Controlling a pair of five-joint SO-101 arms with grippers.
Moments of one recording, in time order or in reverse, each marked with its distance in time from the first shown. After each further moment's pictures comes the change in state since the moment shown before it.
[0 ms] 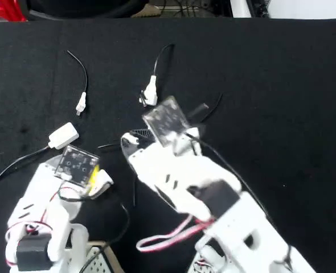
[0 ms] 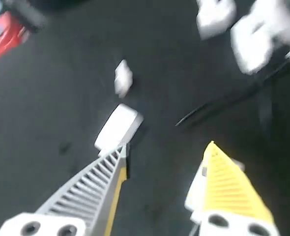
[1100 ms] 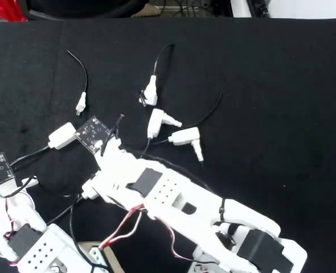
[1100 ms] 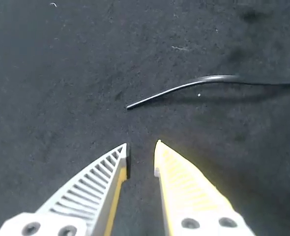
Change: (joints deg) left arm -45.9 0.3 26.9 -23.2 9.2; right arm -14.0 34.4 -1.1 -13.6 -5.5
